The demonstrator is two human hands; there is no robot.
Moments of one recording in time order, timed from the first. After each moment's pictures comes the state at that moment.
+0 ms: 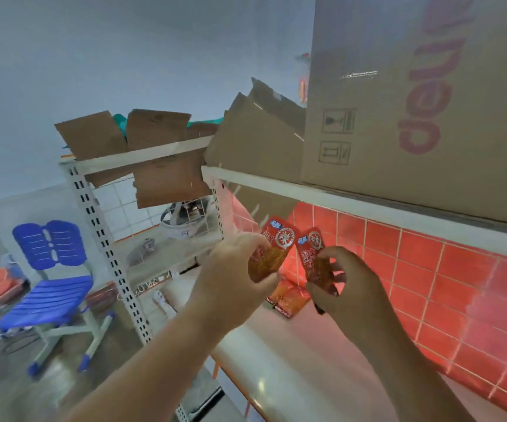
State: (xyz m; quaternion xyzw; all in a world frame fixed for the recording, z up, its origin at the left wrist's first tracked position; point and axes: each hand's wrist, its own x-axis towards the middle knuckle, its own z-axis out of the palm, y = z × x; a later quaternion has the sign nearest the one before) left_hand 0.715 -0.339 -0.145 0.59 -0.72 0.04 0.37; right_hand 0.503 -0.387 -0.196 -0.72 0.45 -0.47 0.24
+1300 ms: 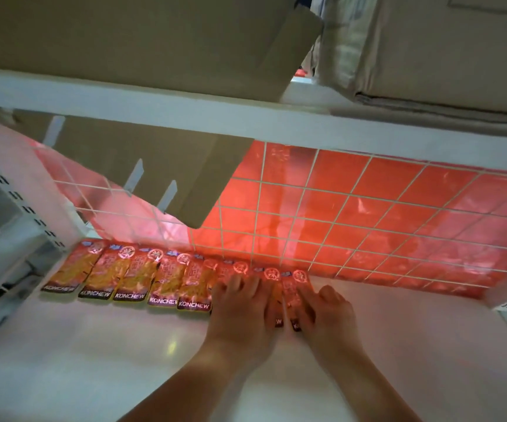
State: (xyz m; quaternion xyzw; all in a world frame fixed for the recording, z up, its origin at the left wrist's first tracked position) left_hand 0.702 -0.544 -0.414 0.40 -0.90 -0.04 0.19; right_hand 0.532 -0.462 -0.410 -0.57 0.79 -0.22 0.00
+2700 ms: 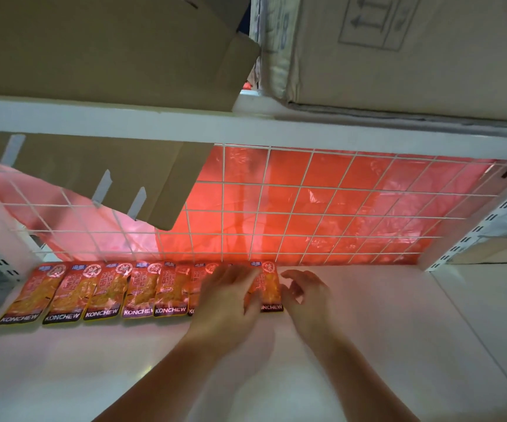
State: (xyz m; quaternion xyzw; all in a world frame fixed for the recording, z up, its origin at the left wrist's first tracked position) left_hand 0.708 -0.538 -0.361 0.32 -0.89 -0.20 0.24; right_hand 0.537 -0.448 -0.398 -0.46 0.79 -0.41 0.02
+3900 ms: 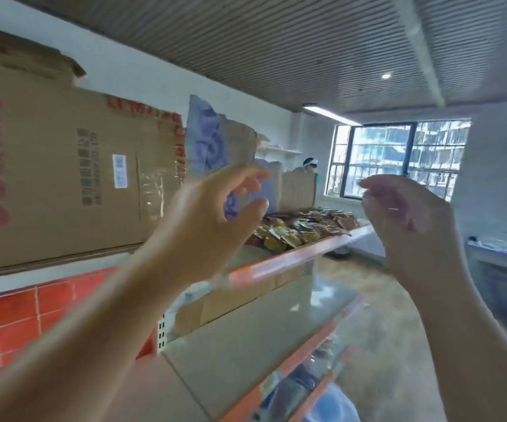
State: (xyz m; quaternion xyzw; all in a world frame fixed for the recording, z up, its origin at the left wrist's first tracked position) left_hand 0.532 -0.149 0.045 -0.16 -0.83 -0.29 0.45; right_hand 0.462 0.103 0.042 -0.33 0.68 -0.51 -0.40
